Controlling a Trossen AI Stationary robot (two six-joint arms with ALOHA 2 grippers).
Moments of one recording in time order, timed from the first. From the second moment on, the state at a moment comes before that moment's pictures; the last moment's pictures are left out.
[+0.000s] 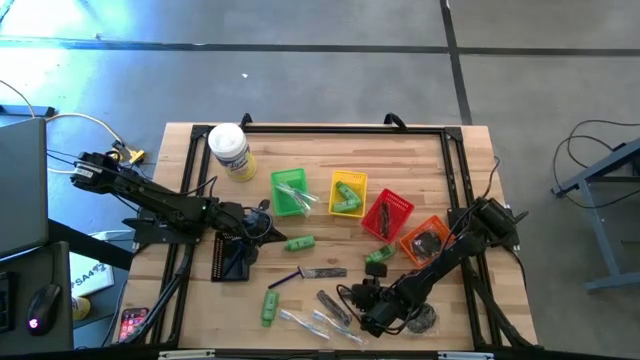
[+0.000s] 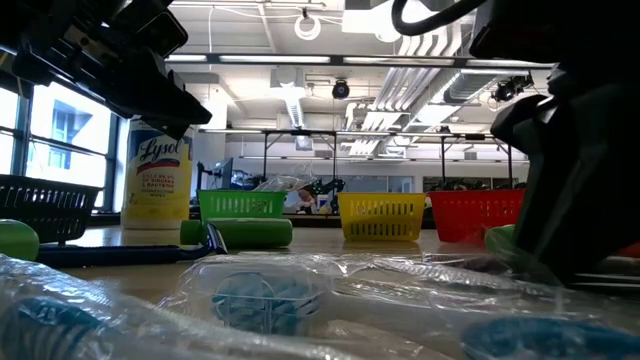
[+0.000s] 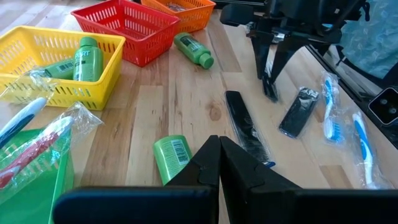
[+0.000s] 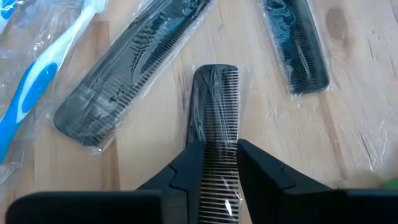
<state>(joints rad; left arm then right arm) -0.22 1.11 0.35 0.42 -0.06 -0.15 0.68 2.03 1.18 -0.45 0.44 0.75</state>
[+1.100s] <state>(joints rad) -0.25 1.16 0.41 0.40 -0.06 -0.24 0.68 1.97 1.17 -0.47 0.40 0.73</state>
